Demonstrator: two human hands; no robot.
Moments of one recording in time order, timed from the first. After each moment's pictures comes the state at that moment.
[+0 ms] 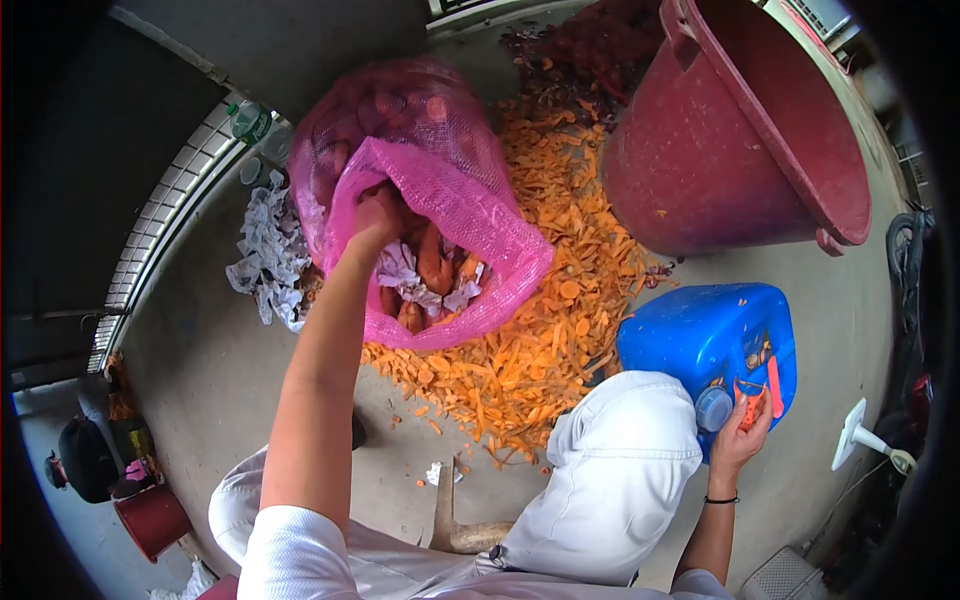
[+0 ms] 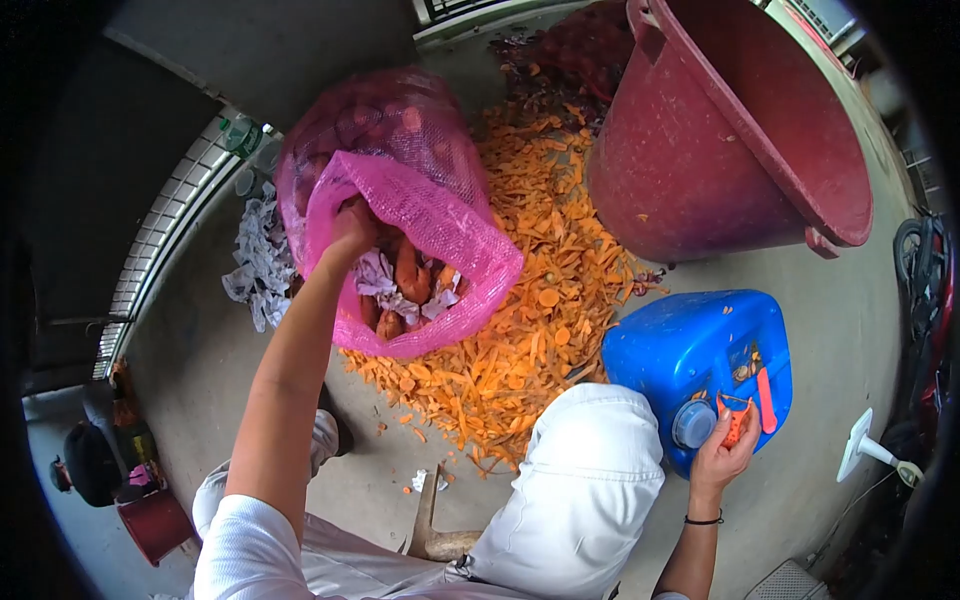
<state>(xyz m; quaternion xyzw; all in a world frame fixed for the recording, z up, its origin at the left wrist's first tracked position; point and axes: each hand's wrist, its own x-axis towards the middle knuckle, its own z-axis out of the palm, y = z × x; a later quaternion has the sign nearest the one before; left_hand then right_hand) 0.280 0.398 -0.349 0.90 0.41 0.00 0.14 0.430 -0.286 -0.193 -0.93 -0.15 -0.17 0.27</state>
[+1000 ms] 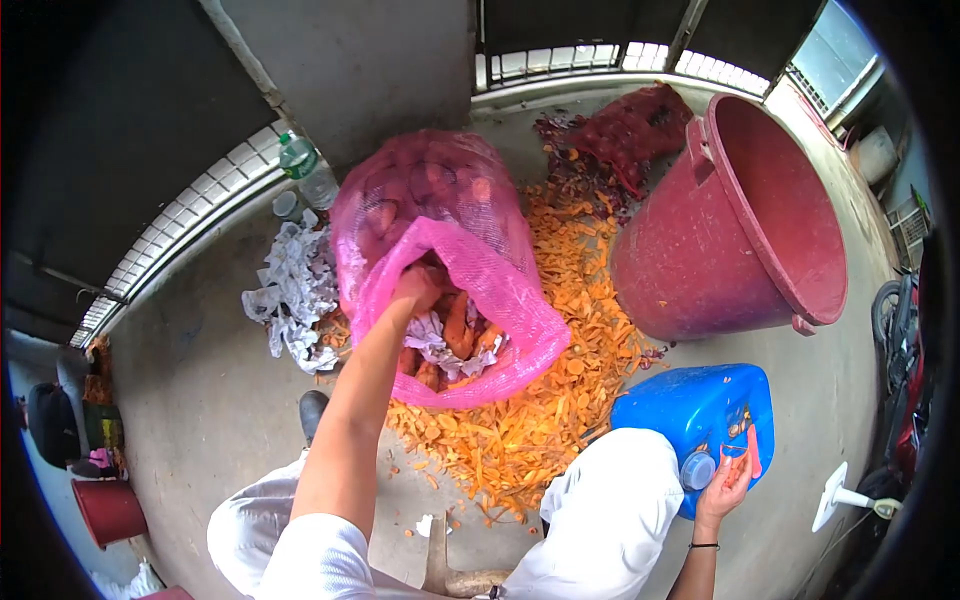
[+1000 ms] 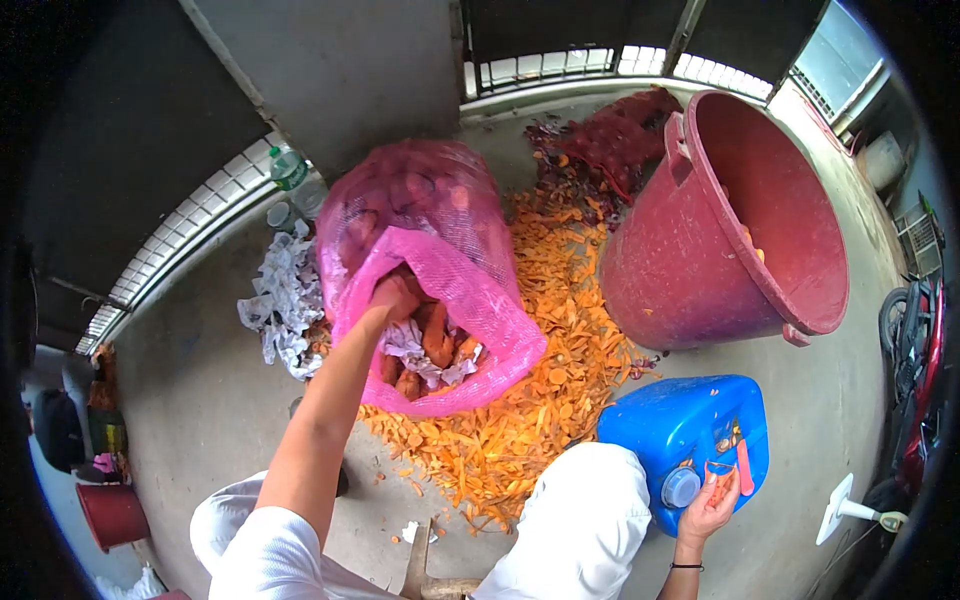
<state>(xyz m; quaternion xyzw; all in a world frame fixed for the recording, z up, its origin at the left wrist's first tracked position) 0.271 0.389 -0.330 0.88 0.39 -0.07 0.28 0.435 -0.300 -0.203 -0.92 -0.14 -0.16 0.34</state>
